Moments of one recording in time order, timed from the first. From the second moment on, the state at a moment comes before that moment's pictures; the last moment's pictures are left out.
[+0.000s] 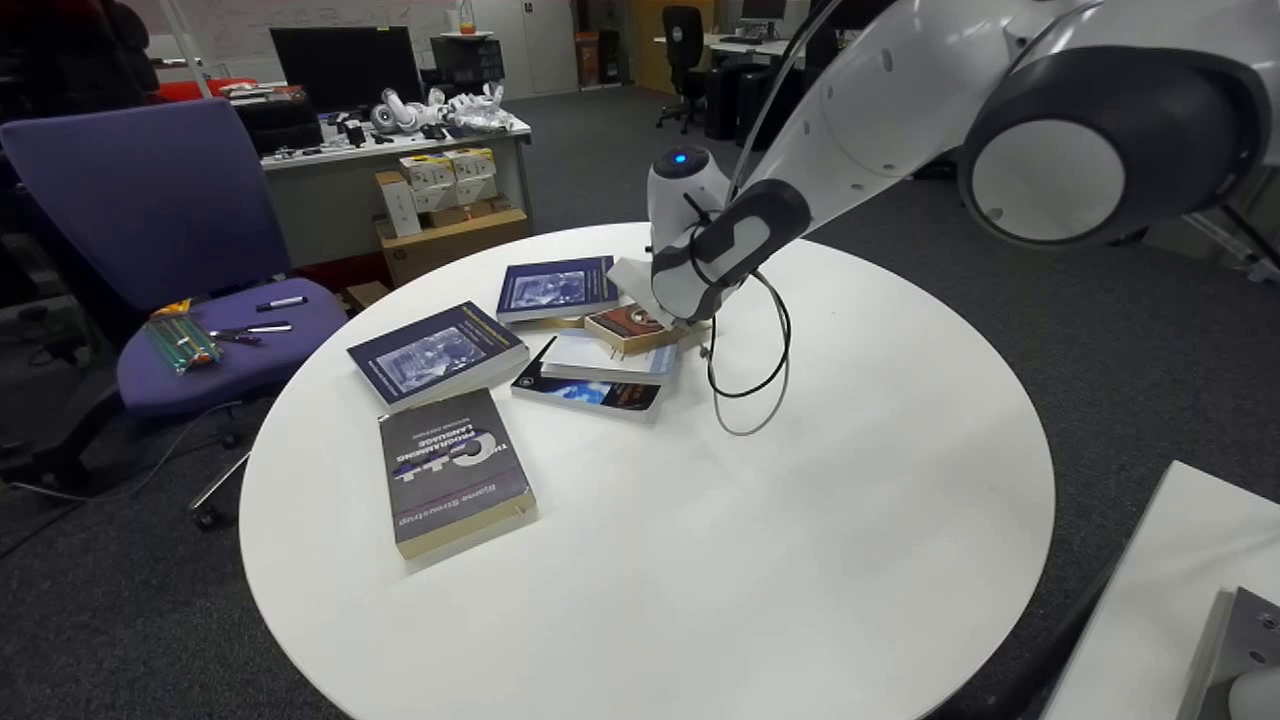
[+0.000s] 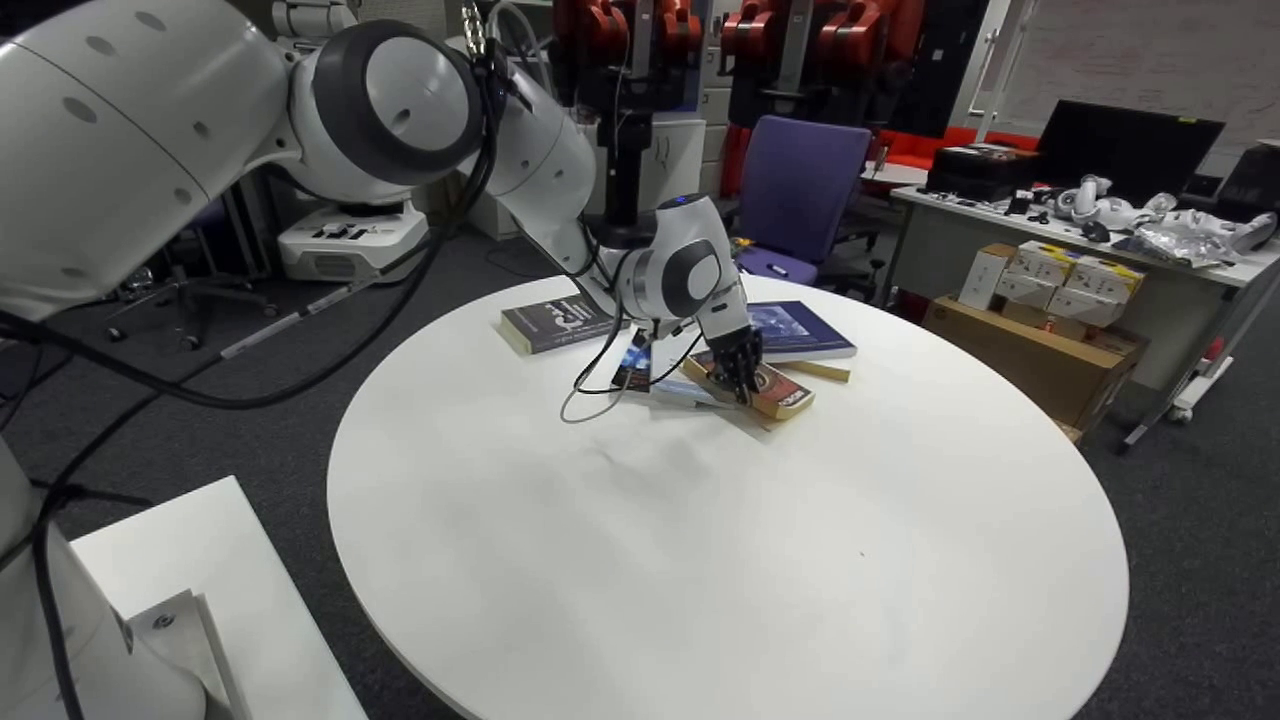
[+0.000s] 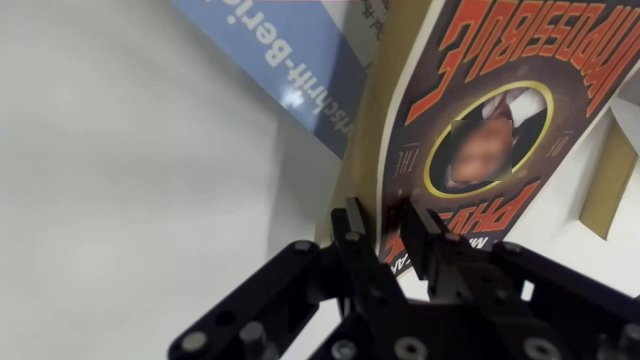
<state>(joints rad) 0.22 1.03 -0.35 -1.35 -0.06 2.66 1.68</state>
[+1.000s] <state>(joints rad) 0.09 0.87 -0.21 -1.41 -0.01 2.62 1.51</state>
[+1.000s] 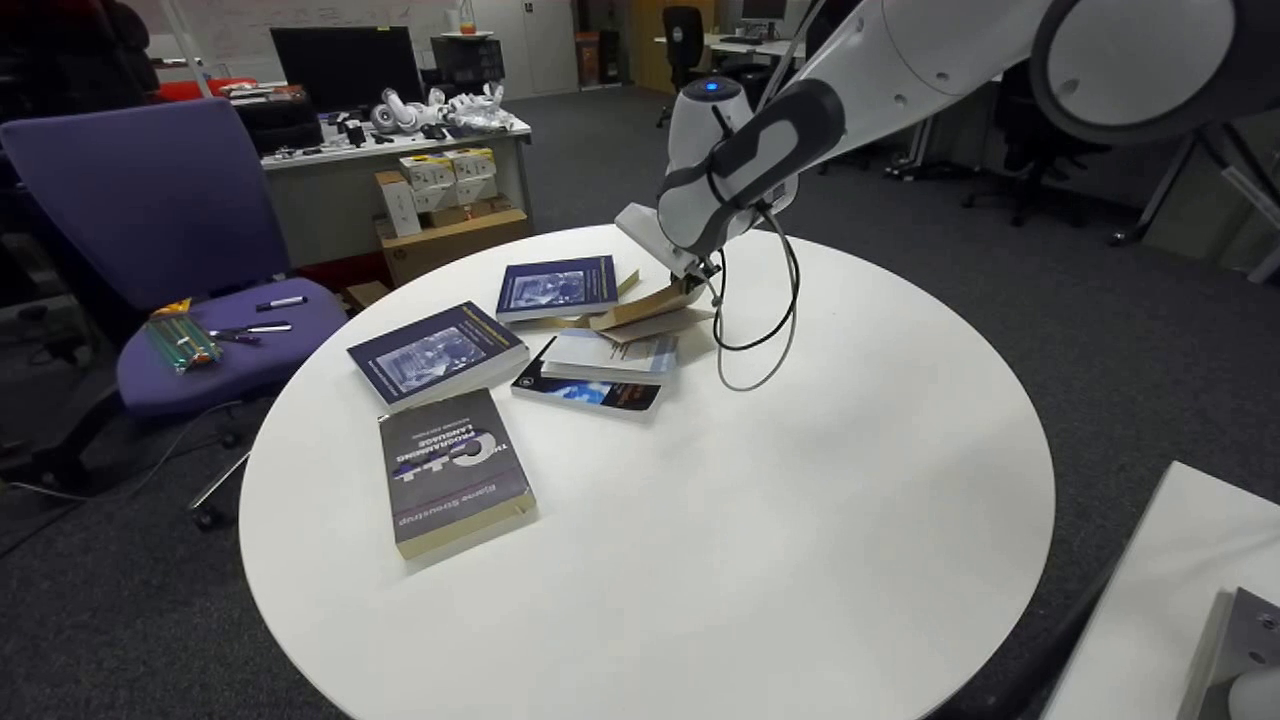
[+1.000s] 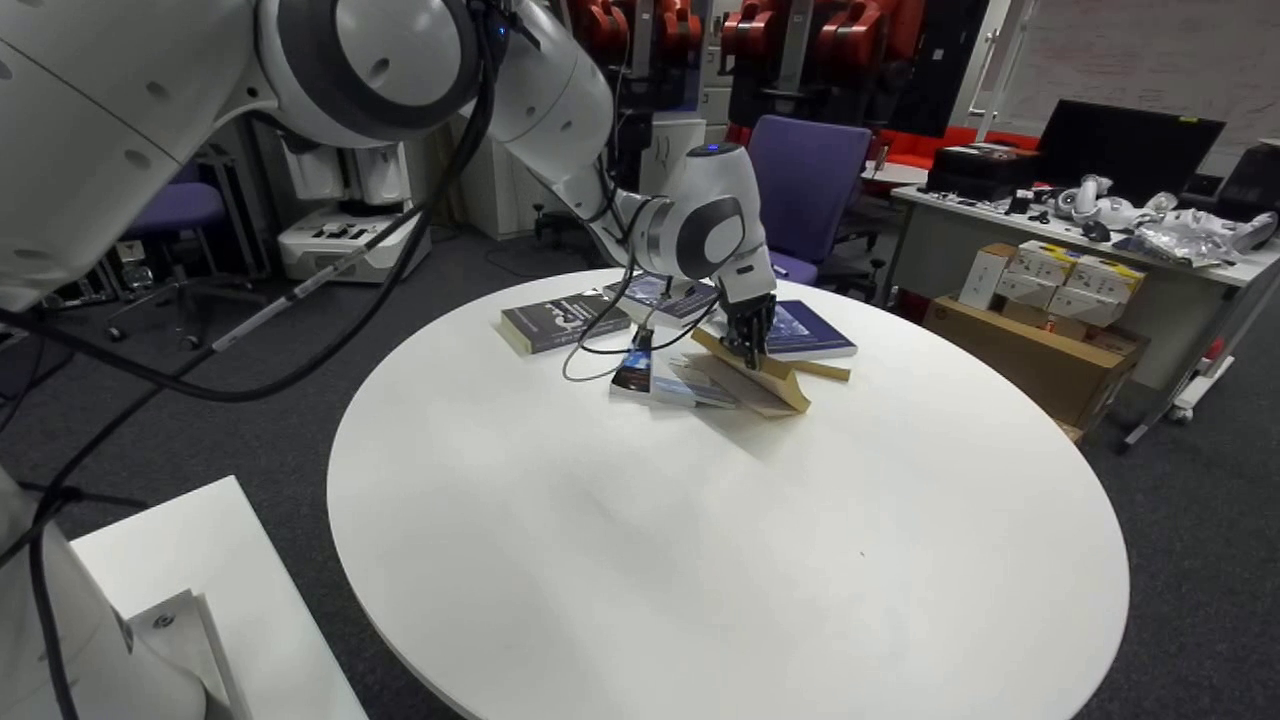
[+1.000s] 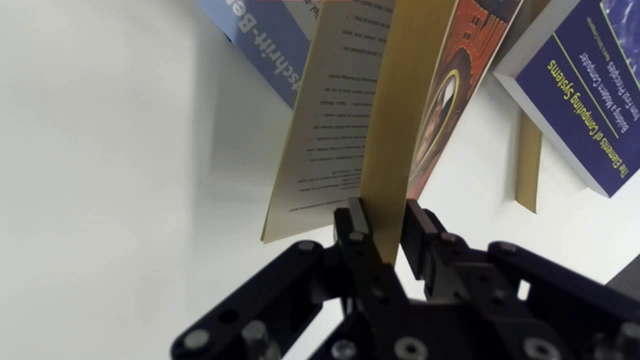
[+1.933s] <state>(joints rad) 0.08 0.61 -0.17 -1.71 0.00 2.62 1.32</state>
